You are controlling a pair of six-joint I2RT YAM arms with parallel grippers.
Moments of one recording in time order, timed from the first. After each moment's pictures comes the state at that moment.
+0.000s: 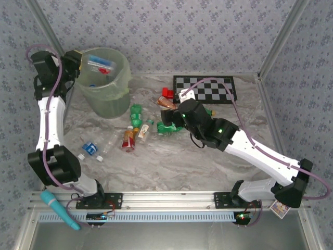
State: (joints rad) left arm 0.24 1.55 1.59 -0.25 0.46 -1.13; right arm 0.95 1.26 1.31 -0.56 0.48 0.38
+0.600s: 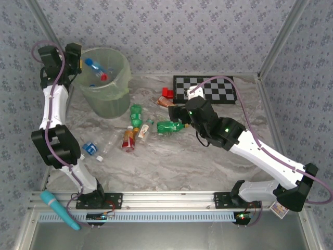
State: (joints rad) left arm 0.24 1.77 1.74 -0.22 0.40 -1.21; right arm 0.90 1.22 1.31 -0.58 0.51 0.38
